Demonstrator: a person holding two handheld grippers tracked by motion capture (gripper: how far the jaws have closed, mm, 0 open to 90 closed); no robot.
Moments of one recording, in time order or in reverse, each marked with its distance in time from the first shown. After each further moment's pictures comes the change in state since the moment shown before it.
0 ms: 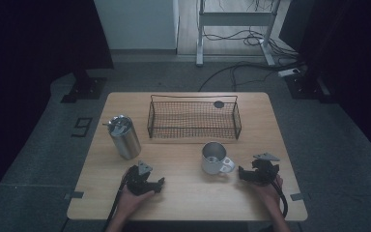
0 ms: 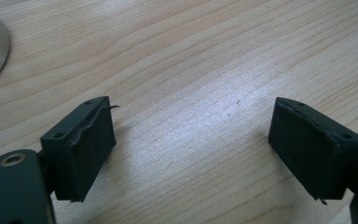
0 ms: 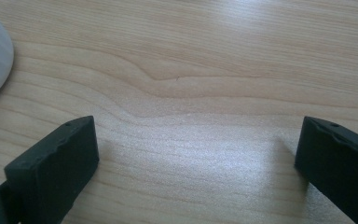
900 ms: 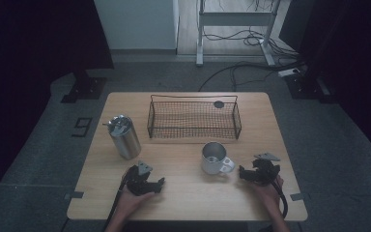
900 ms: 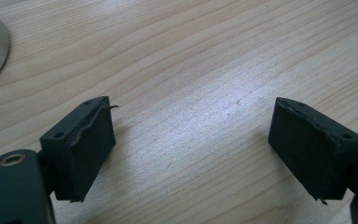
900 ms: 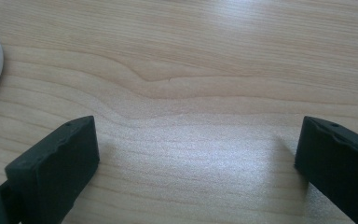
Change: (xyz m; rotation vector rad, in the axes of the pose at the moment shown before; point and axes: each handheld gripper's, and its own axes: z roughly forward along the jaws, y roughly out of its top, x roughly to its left) left arm 0.000 0.000 0.000 0.001 -0.001 0.001; right arm -0.001 0.000 0.000 0.000 -0.019 0.019
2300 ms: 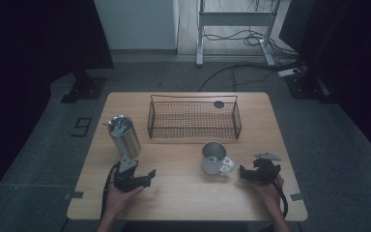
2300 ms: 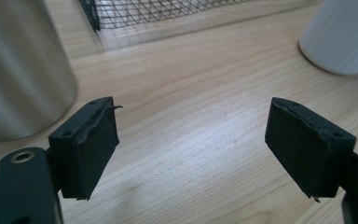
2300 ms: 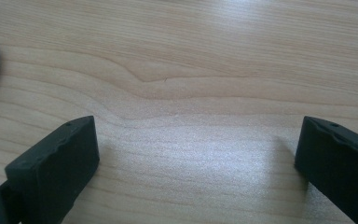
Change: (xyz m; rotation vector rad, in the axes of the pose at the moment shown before) left arm 0.025 0.007 -0.045 -0.181 -0.042 -0.108; right arm -0.003 0.000 0.000 -0.002 0.001 -0.002
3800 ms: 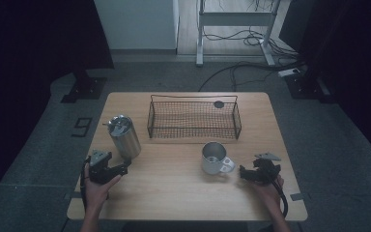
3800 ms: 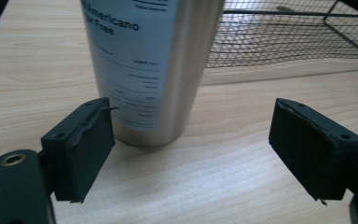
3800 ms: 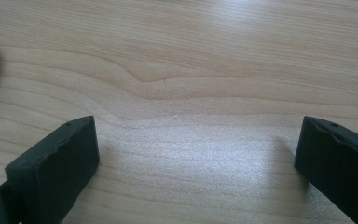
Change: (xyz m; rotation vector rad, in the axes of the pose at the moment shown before) left arm 0.061 0.007 -0.032 -0.109 0.167 -0.130; right arm 0.000 0.000 0.000 0.000 -0.002 0.003
